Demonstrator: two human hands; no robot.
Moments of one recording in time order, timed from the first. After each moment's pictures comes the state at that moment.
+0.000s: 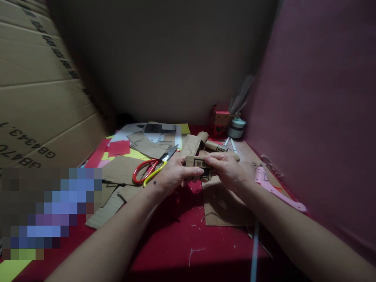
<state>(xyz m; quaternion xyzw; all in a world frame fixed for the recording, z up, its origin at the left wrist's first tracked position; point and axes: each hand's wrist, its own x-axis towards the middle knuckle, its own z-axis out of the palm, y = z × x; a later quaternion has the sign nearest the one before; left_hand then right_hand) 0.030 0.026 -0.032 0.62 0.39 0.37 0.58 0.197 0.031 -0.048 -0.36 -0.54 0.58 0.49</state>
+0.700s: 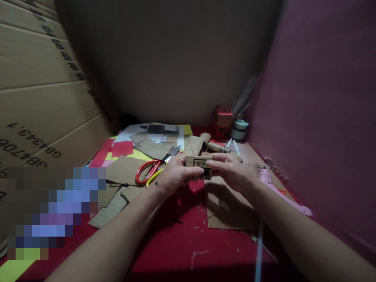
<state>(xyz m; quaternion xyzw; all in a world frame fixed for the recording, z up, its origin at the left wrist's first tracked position) 0.028 0.026 -0.031 0.60 0.38 0.40 0.58 0.202 0.029 -0.038 -0.32 -0.58 0.61 0.42</state>
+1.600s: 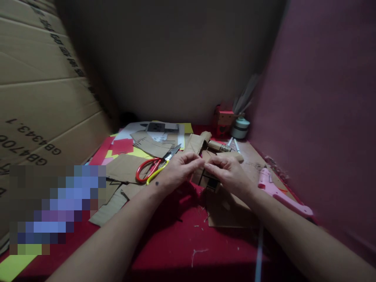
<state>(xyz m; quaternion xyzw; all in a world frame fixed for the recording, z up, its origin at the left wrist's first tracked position) 0.029 0.024 -0.029 0.67 0.38 0.38 0.52 0.193 0.012 -0.032 -0.41 -0.72 0.34 0.44</state>
